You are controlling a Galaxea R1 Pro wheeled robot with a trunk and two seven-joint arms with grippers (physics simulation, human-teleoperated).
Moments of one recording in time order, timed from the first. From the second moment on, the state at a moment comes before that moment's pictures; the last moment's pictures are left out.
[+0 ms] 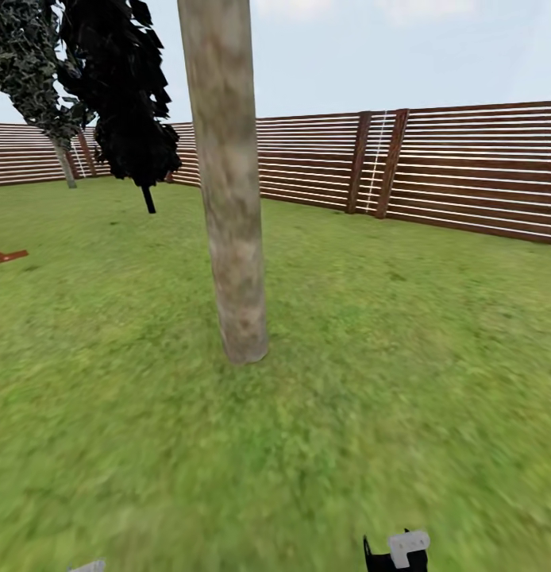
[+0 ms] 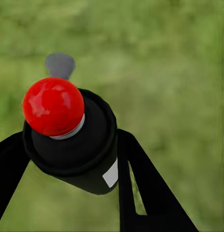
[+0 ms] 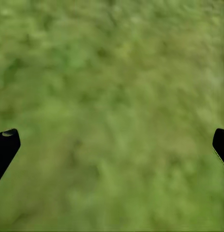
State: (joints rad) left arm -0.29 0.18 0.70 -0.18 -0.32 -0.41 -0.13; right arm -0.34 0.01 -0.39 -0.17 0.60 -0.57 -0.14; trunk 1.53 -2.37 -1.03
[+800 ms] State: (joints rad) left arm -0.47 0.23 0.38 -0.48 -0.74 -0.27 -1.00; right arm -0.46 -0.01 -0.29 -0.51 0.91 -0.35 0.66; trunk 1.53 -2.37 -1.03
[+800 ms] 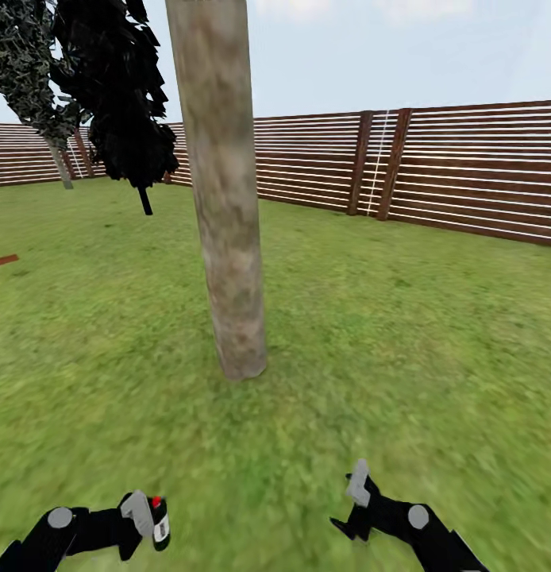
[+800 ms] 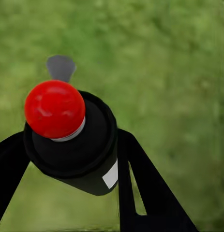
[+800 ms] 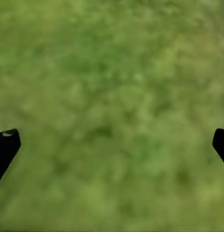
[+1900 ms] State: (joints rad) left arm -0.65 -0.06 0.17 -0.49 -1.05 -0.18 -1.16; right arm -0.67 0.17 -0.16 -0.53 1.00 -0.35 1.02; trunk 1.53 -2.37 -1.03
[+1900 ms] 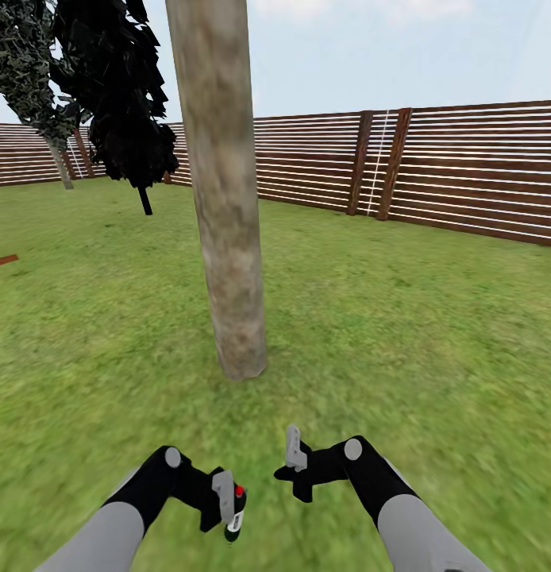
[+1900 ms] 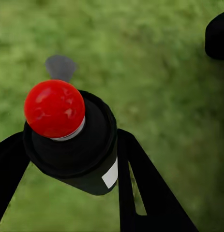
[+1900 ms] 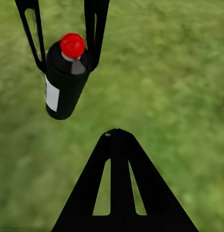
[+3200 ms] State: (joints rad) left arm -0.65 -0.16 0.18 -0.47 -1.03 -0.19 -1.03; right arm -0.67 0.17 -0.16 -0.53 1.00 -0.35 1.02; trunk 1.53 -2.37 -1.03
